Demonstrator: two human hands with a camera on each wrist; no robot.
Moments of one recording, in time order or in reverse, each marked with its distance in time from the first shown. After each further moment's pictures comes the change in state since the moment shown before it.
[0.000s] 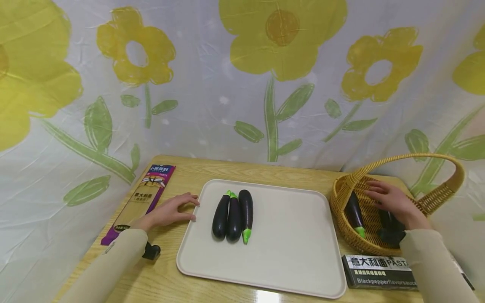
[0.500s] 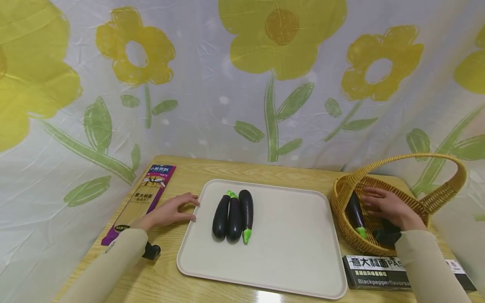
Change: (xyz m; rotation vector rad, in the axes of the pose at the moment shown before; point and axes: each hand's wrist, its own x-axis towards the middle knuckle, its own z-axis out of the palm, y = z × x) left_hand 0.000 0.003 -0.001 0.007 -0.010 -0.012; right_hand 0.006 0.021 0.008 0.241 -0.094 0.092
